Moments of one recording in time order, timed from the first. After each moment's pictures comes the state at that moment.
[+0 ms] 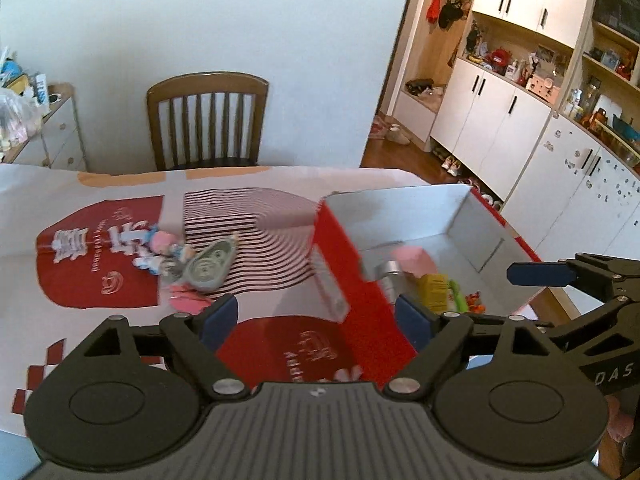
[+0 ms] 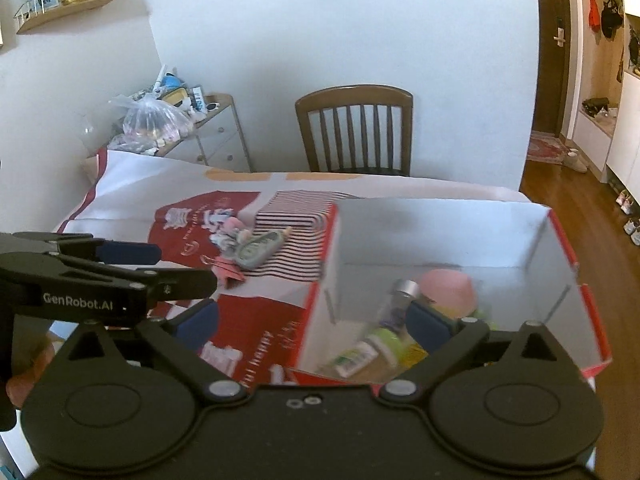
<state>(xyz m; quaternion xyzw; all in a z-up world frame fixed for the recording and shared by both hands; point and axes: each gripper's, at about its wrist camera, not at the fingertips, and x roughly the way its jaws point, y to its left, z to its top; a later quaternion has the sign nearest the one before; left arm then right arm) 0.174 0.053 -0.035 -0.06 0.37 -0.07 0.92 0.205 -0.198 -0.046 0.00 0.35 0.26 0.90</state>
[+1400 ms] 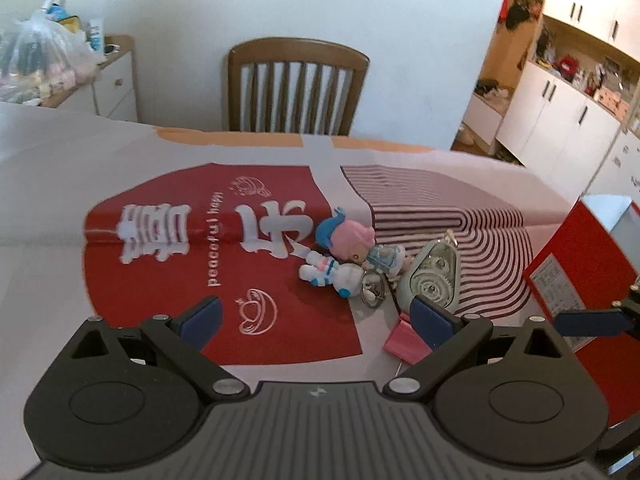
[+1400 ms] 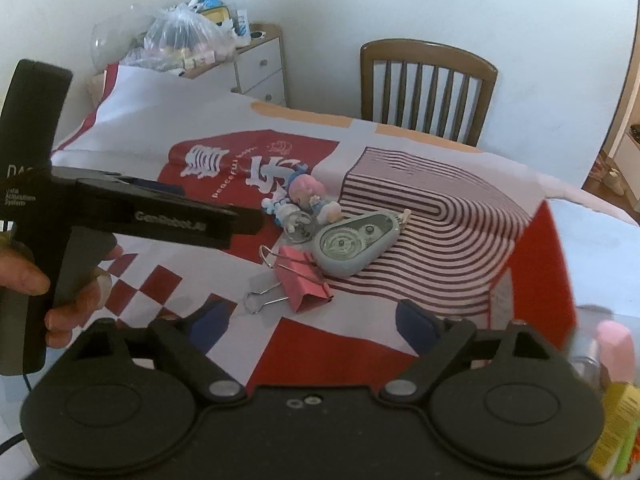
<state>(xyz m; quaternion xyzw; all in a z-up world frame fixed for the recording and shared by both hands) 0.282 0.218 -0.164 -0.07 0.39 -0.01 0.92 0.269 -0.021 -0.132 -0.09 0.39 0.29 0.87</state>
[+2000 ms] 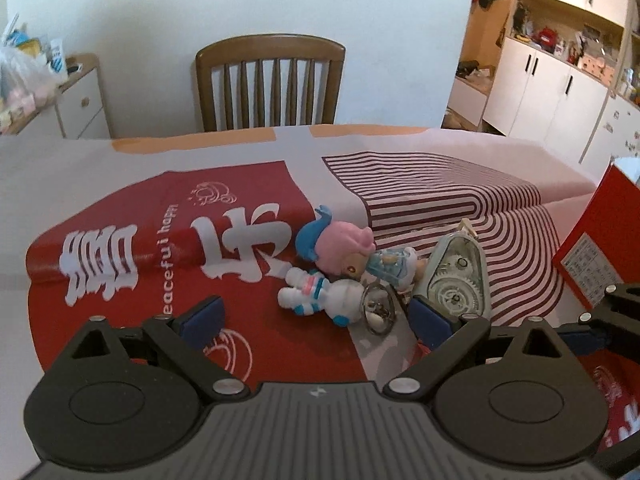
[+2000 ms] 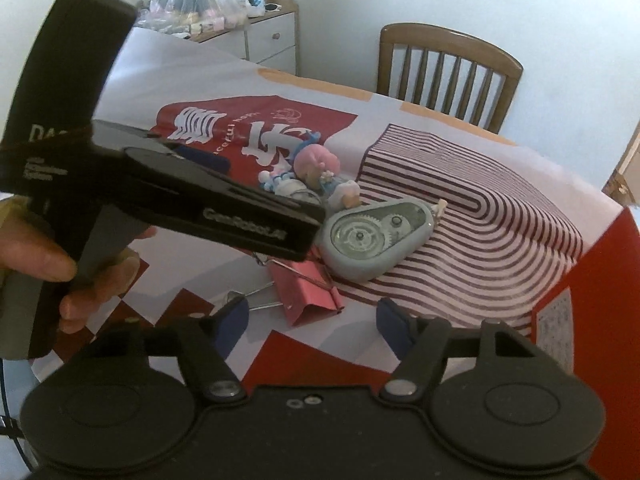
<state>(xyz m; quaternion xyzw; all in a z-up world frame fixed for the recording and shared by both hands) 0.320 0.203 -0.198 -0.02 0.38 -0.04 0.92 0.292 0.007 -0.174 -0.14 0.40 0.30 0.86</state>
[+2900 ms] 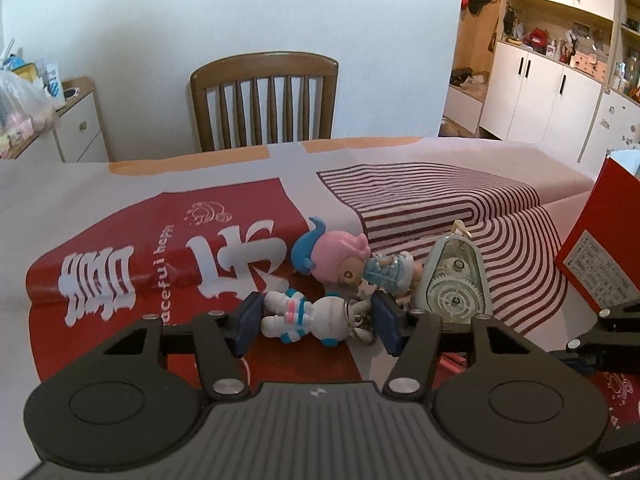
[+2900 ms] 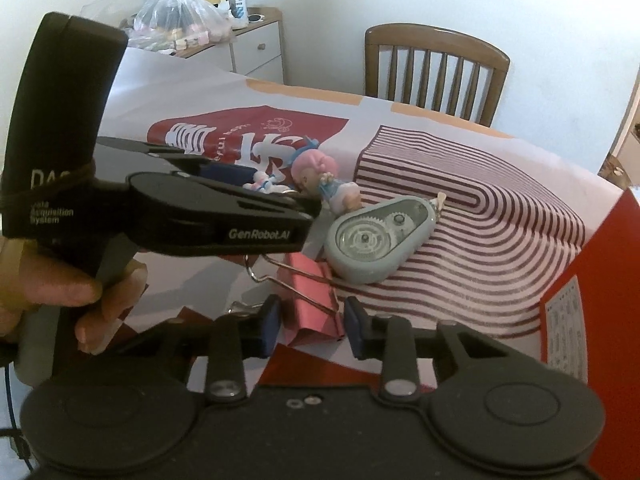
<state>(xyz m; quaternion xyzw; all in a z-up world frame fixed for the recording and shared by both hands) 0.318 0.199 -0.198 -0.01 0.35 -0.04 0.93 0.292 0.005 -0.175 -0.10 0.40 0.29 0.87</state>
